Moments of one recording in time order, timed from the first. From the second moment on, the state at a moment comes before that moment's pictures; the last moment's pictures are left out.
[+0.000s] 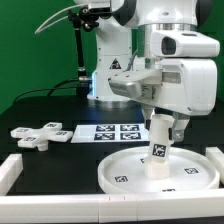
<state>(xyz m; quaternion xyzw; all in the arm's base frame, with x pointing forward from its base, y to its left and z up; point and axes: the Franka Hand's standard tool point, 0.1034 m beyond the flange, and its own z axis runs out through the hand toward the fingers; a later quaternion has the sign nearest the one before) 0.561 0.039 0.078 0.57 0.82 0.02 0.07</state>
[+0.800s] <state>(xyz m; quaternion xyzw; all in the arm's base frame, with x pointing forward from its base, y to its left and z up) 0.554 0.033 0.073 0.63 0.77 0.01 0.06</state>
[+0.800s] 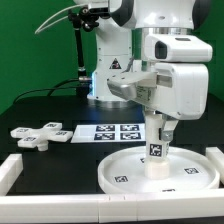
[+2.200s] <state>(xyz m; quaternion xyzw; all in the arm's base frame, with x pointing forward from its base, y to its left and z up) 0.545 0.023 0.065 0.96 0.26 0.02 -0.01</state>
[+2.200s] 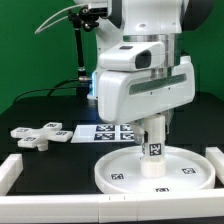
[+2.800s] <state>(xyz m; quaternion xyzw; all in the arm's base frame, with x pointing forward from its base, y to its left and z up) 0.545 0.028 0.065 1.00 0.09 0.02 -0.02</state>
